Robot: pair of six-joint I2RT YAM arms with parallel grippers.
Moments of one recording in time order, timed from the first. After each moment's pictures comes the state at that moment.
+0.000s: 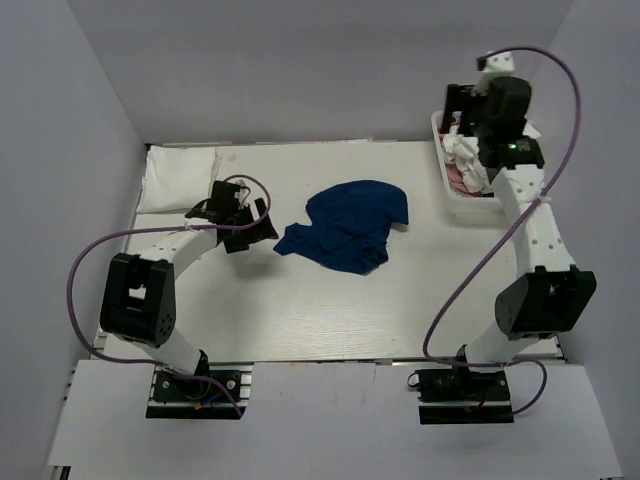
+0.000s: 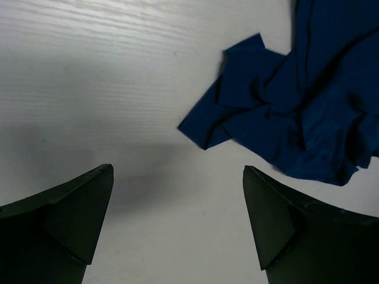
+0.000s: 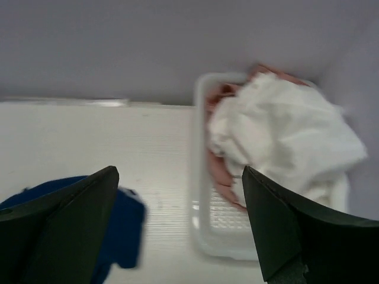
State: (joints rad) left arm -0.21 1.56 1.00 -0.36 0.17 -0.51; right arm 0.03 1.64 1.73 -0.37 0.05 -0.05
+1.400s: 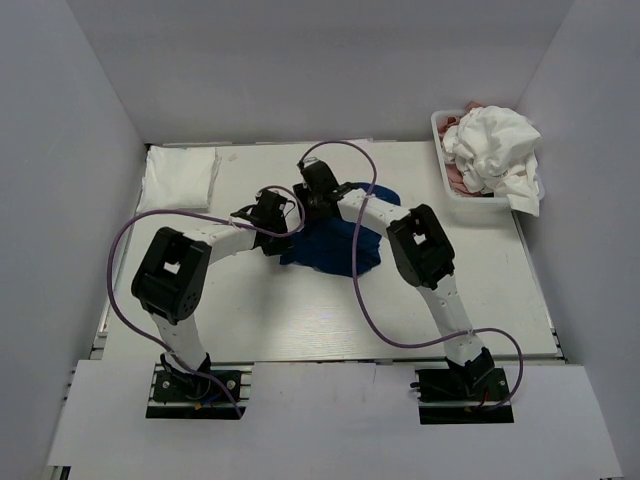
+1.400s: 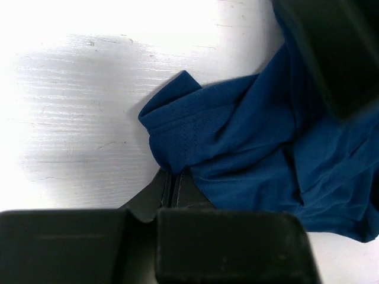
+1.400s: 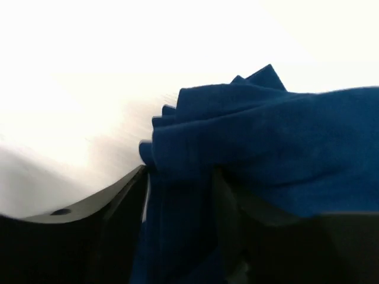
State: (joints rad) left arm -0.47 1.81 1.08 -0.29 -0.05 -0.63; right arm 0.70 2.34 1.86 -0.32 0.04 0.24
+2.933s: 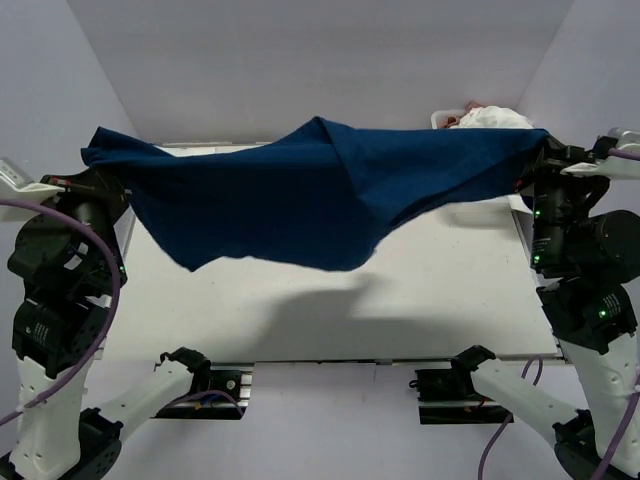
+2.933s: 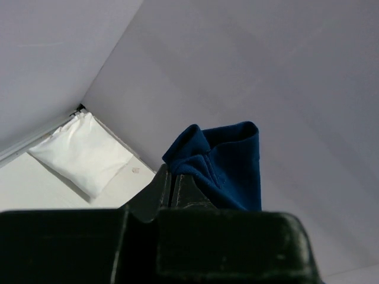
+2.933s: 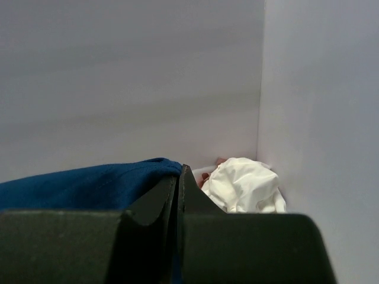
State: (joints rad) left arm -0.46 0.83 1.62 -0.64 -0.89 -0.58; right arm 0.52 0.80 1.43 -0.23 0.62 -0.13
